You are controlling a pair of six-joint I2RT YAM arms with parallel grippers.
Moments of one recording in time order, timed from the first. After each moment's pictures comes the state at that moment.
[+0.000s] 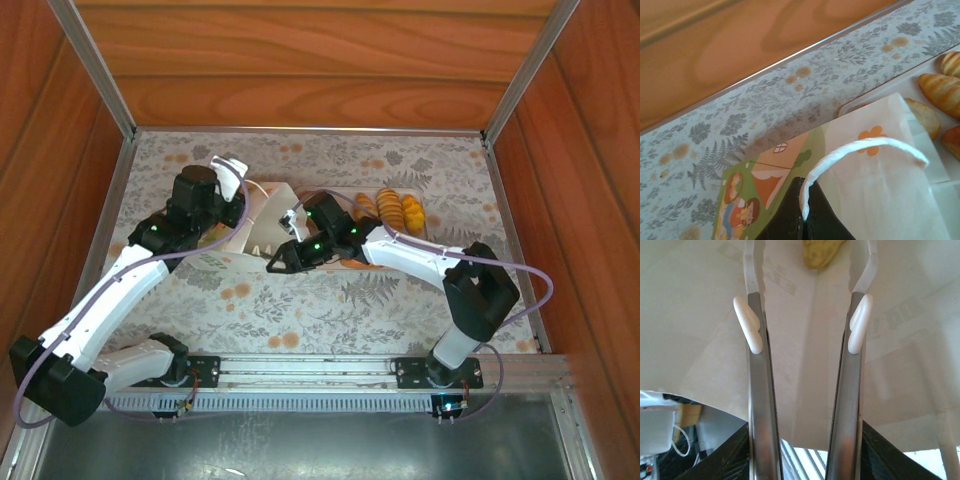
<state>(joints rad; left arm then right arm) -0.50 1.10 1.03 -0.44 -0.14 0.13 0.88 1.66 1.12 -0.30 -0.73 0.52</state>
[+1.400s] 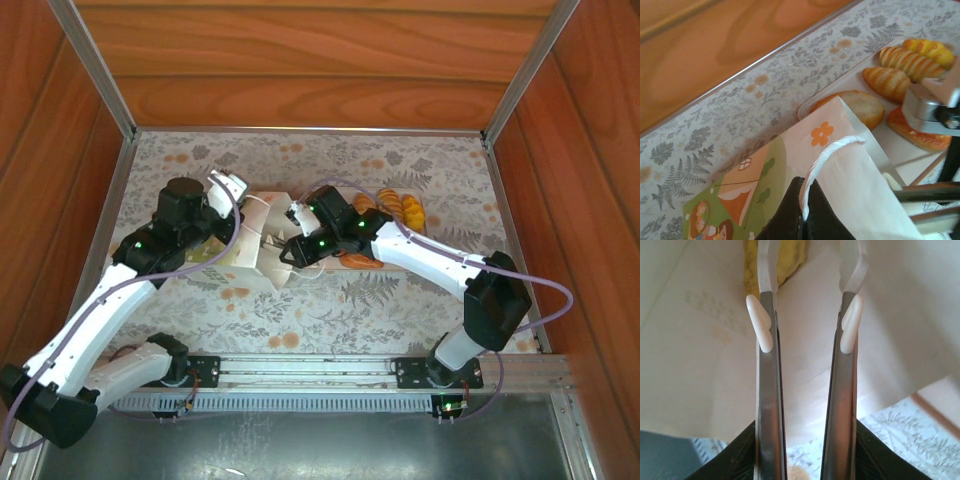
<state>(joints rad) -0.49 0.95 0.98 -0.51 0.08 0.21 0.90 1.58 1.21 -0.52 -0.40 0.31</state>
